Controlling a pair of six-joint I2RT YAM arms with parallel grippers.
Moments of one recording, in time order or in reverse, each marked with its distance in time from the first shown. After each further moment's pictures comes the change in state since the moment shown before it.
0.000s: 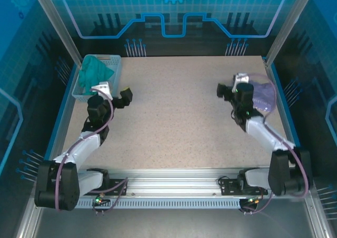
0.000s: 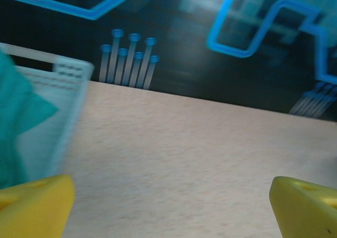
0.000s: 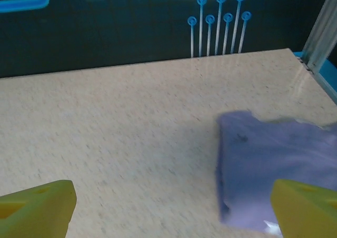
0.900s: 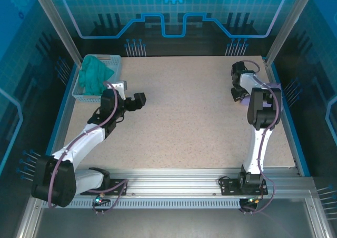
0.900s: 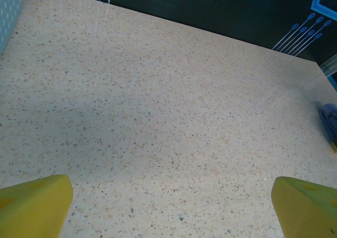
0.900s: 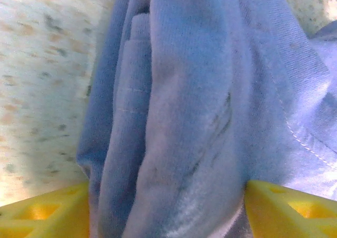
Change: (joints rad) left arm -0.143 0.040 0.151 -0.392 -0.041 -0.073; right arm -0.213 0.829 0.794 -0.844 0.288 -0.463
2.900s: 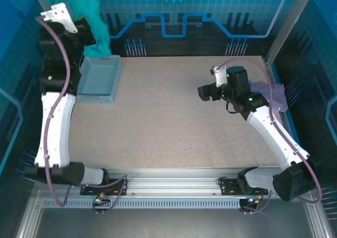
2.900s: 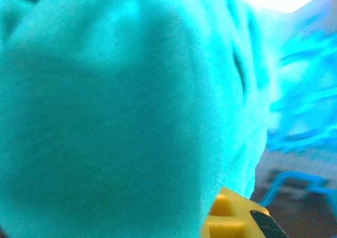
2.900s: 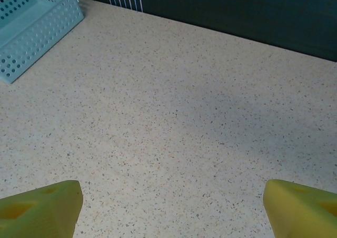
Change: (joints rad) left arm 0.184 0.157 1.177 -0.494 -0.197 0.192; right arm 0.385 -0.960 -0.467 0.238 -0.606 0.274
